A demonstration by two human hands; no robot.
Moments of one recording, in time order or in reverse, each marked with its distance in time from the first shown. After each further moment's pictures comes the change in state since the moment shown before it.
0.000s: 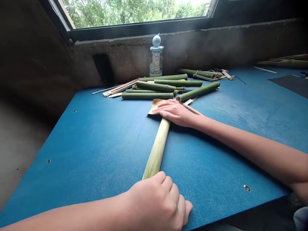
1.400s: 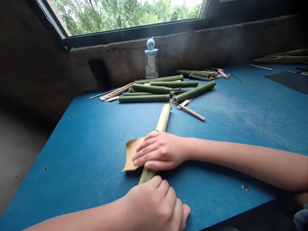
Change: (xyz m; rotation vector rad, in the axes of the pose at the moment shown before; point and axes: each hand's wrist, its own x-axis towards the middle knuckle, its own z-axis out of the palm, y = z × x) left_hand 0.001 -0.001 0.000 0.031 0.001 -0.011; right_hand -0.007 -0.089 0.031 0.152 -0.075 -0.454
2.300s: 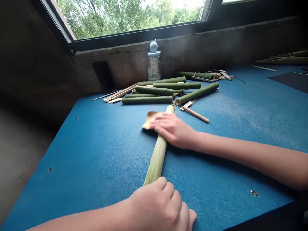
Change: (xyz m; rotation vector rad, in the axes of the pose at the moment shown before) left_hand -0.003 0.000 0.005 -0.008 0.033 -0.016; right_hand -0.020 0.026 -0.017 -0.238 0.233 0.469
